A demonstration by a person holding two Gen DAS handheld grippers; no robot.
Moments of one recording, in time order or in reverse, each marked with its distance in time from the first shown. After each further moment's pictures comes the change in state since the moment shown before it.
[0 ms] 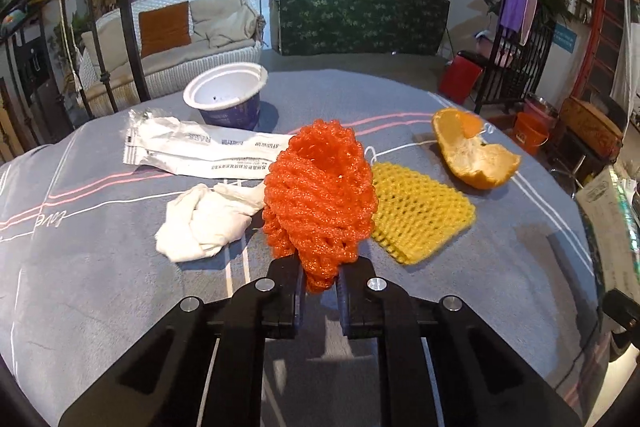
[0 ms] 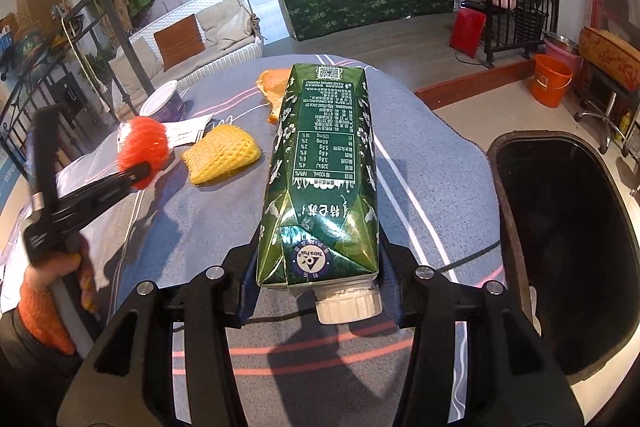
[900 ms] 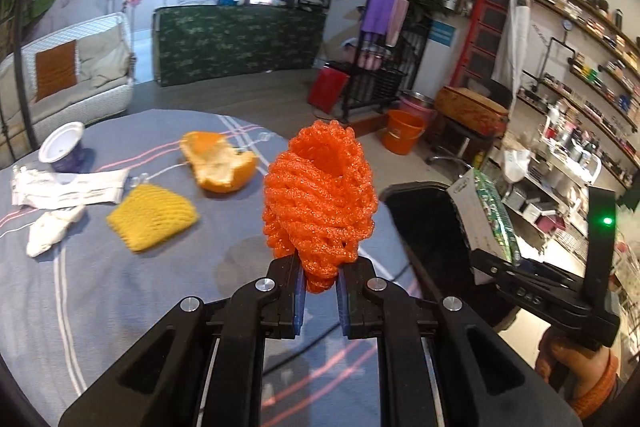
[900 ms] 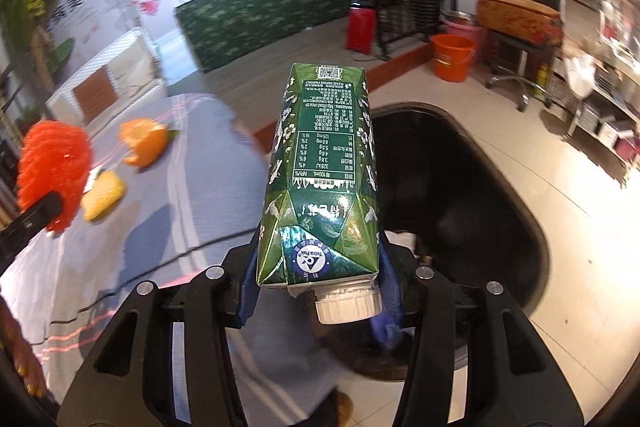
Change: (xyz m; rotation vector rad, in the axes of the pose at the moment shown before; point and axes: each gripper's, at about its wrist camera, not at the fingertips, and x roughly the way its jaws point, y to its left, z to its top) left arm -0.055 -0.152 -0.014 0.157 -0.058 -0.411; right arm -0.051 -0.142 -0.025 0.230 -0.068 -0.261
